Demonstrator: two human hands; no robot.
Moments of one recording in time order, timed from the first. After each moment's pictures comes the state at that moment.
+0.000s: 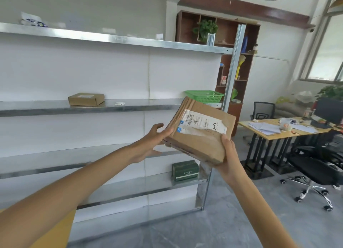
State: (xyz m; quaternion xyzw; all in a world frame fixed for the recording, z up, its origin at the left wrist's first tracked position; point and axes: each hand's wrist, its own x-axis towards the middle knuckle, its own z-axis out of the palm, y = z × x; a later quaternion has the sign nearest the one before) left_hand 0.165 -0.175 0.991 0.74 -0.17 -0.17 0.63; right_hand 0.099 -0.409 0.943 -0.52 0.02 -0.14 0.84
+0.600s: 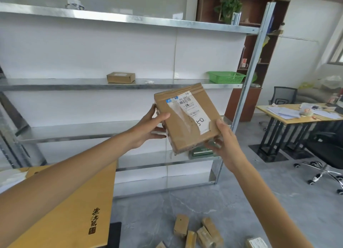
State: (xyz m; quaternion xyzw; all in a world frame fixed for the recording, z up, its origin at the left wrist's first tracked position) left_hand 0.053 -0.035 0.974 0.73 -0.13 -0.12 0.66; right_hand 0.004 -0.279 0.926 -0.62 0.01 -0.10 0.78
